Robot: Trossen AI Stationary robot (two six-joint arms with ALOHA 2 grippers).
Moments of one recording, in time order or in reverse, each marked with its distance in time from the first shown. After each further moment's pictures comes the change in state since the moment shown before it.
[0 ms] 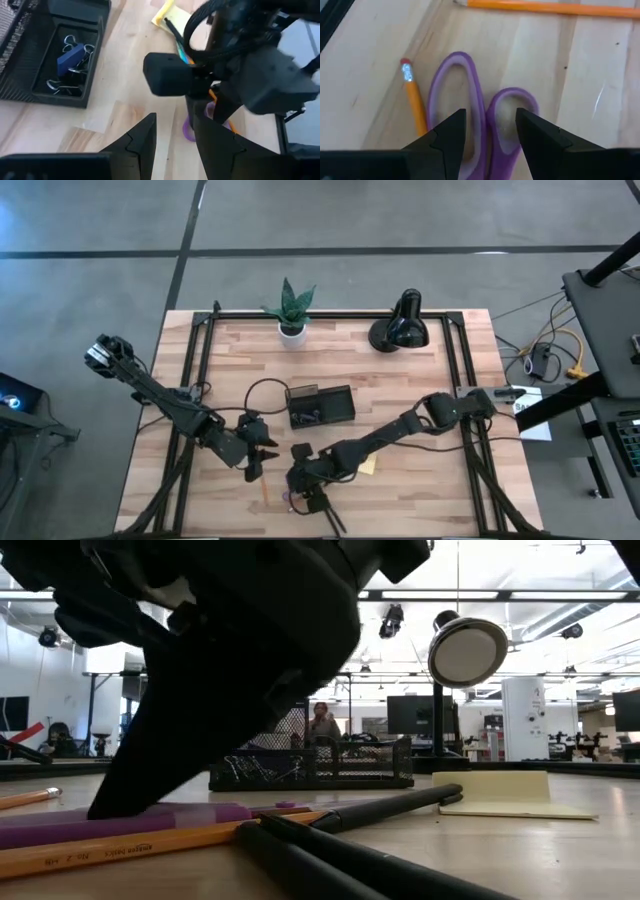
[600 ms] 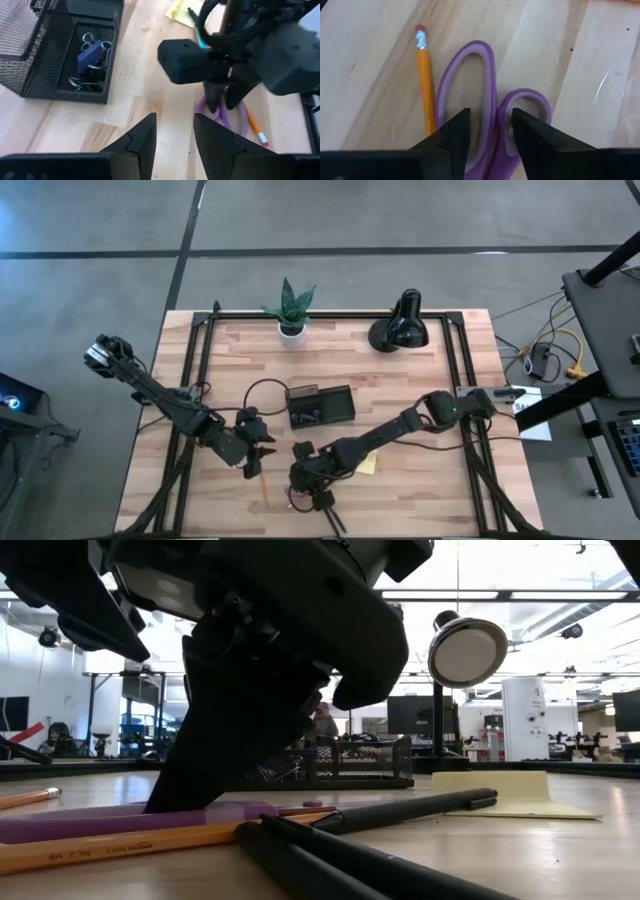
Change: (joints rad) left arm 0.011 -0.007 -0.013 -0.053 -0.031 0.051; right arm -0.014 0.009 -0.002 -0.098 -0.025 -0.082
